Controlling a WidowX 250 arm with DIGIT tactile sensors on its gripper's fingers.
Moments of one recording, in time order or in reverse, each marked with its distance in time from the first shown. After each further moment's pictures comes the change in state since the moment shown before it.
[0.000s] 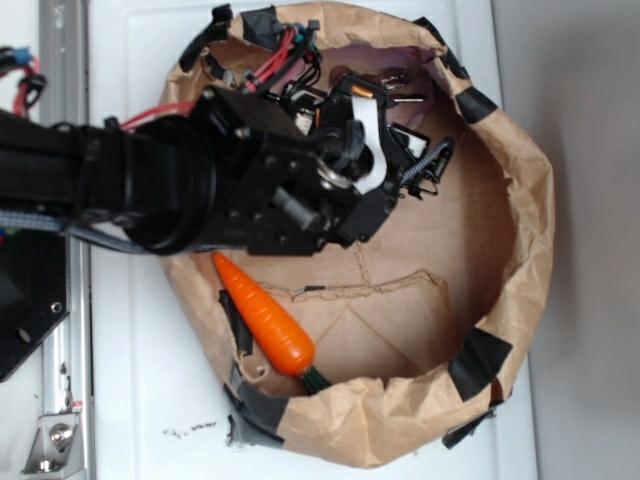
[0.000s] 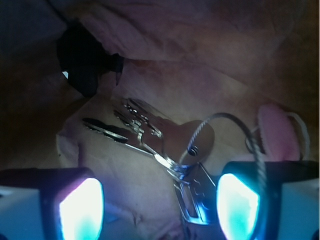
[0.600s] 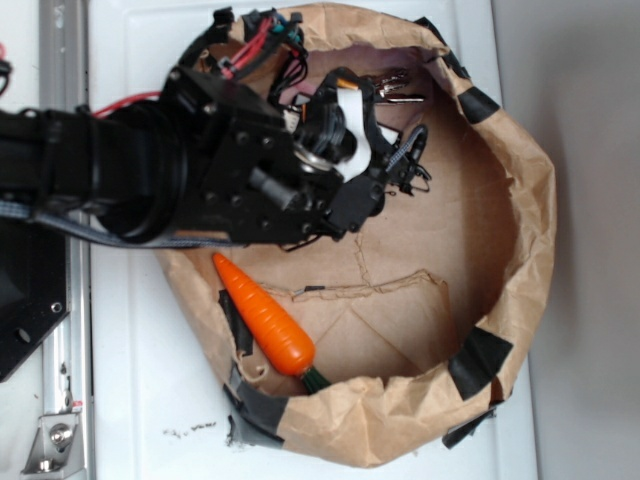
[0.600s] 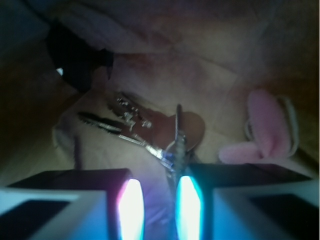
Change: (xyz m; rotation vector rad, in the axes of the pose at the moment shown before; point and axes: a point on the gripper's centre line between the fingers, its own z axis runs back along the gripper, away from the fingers) arm -0.006 0.004 0.003 -0.022 0.031 0.013
